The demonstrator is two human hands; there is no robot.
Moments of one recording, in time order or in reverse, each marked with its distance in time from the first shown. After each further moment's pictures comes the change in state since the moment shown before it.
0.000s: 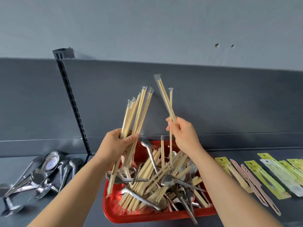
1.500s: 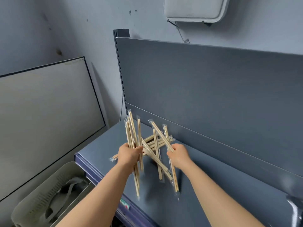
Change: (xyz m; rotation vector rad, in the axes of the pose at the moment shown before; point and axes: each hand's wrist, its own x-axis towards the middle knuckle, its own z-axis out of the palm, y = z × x) left_hand -0.065 -0.273 -0.721 -0.131 0.902 -0.490; right_hand -0.087 -0.280 0.802 -0.219 -0.794 0.083
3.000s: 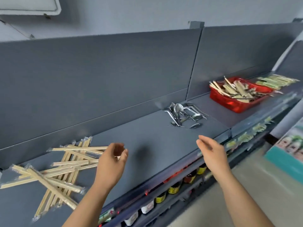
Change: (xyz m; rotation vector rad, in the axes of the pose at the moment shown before) left_hand -0.068 0.006 -0.007 0.365 -0.997 0.876; right_hand -0.325 0.069 0.019 0.429 1.289 0.504
